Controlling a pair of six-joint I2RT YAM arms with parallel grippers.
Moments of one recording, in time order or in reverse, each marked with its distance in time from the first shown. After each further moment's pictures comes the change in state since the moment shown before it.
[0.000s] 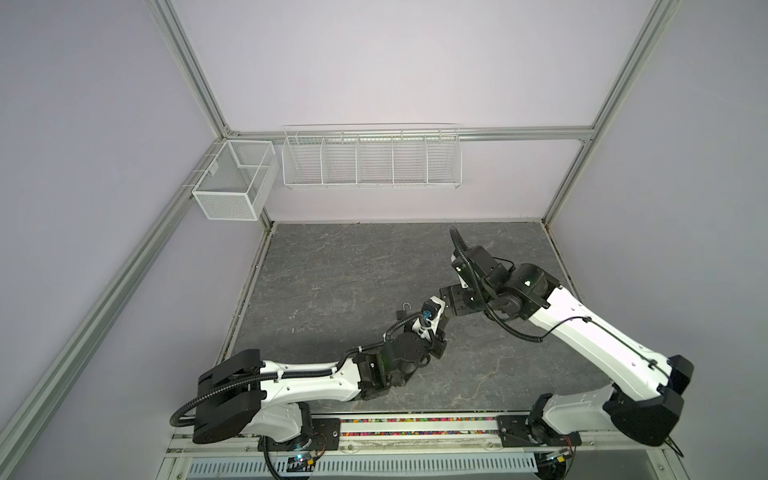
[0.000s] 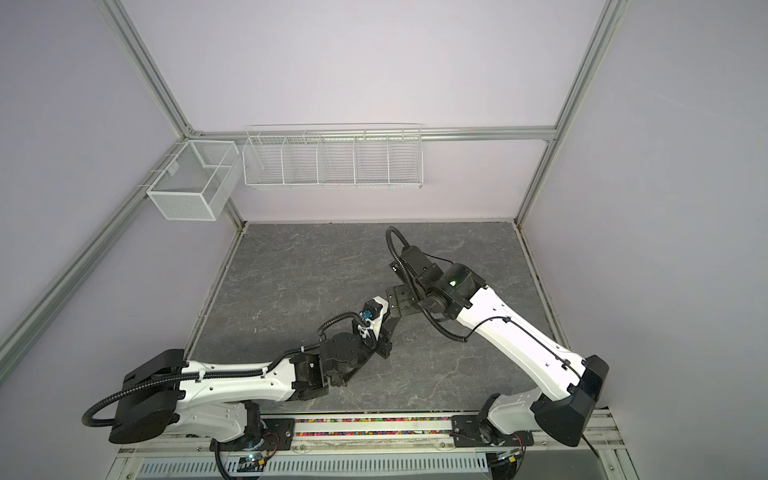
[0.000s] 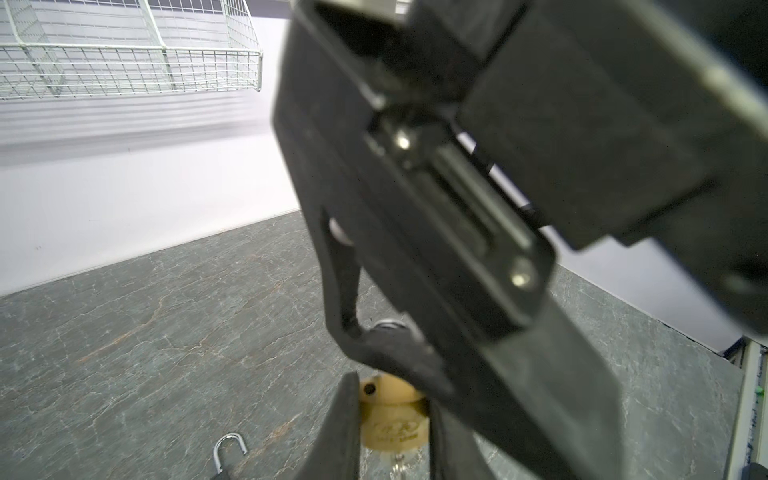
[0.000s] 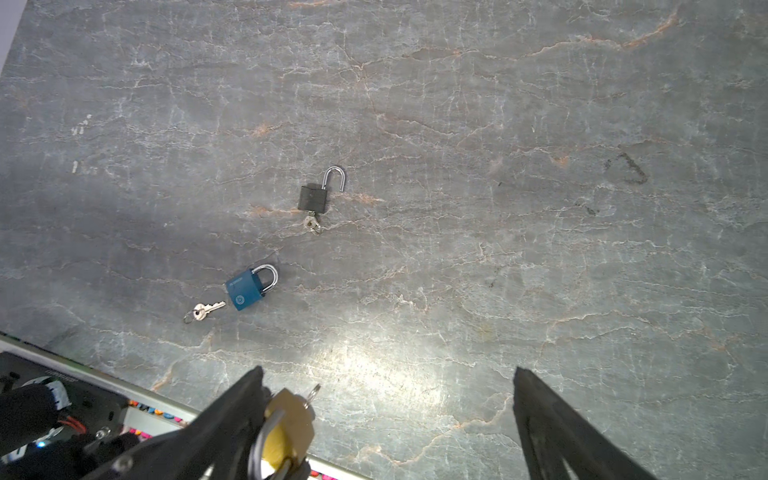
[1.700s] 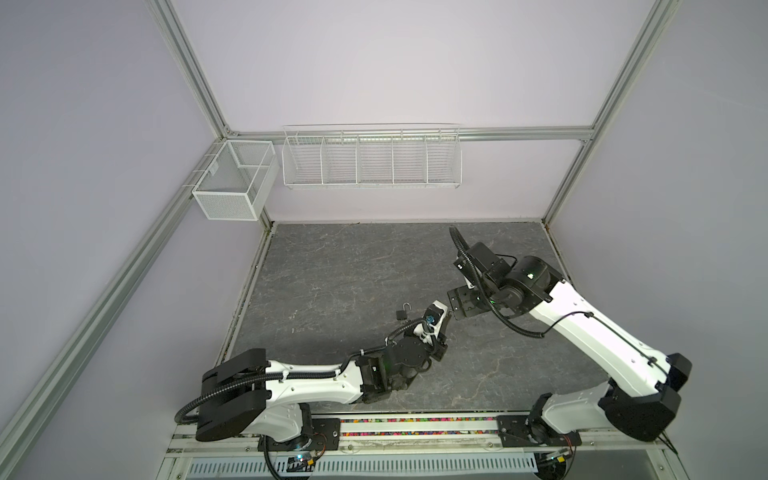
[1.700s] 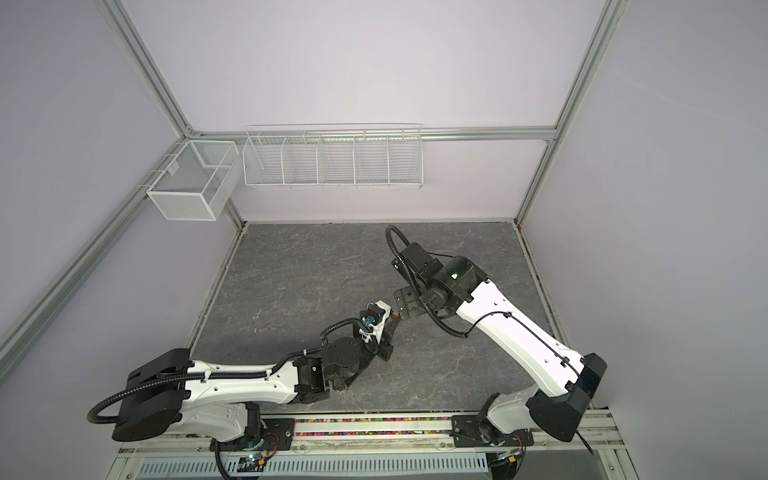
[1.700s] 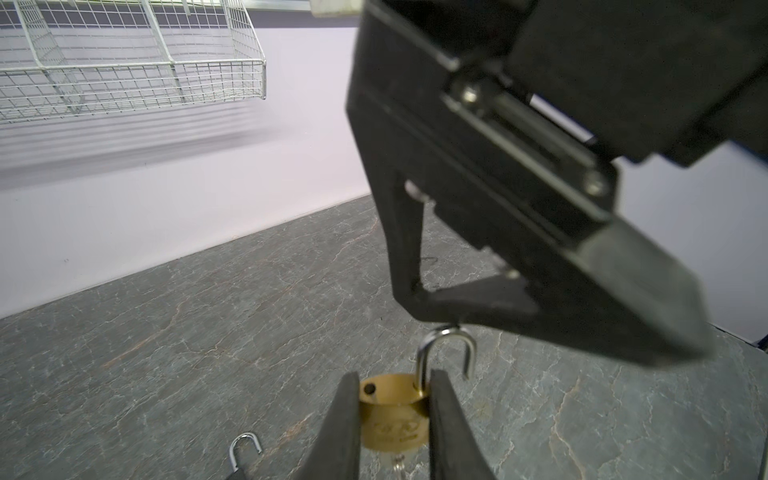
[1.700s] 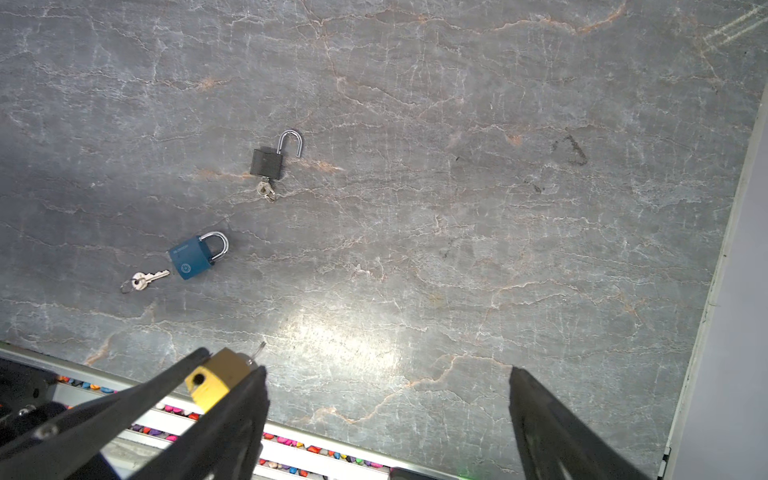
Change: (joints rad) left arm -0.024 0.020 -0.016 0.045 -0.048 0.059; right arm -0.020 0.024 0.088 -0.174 0.044 -0.068
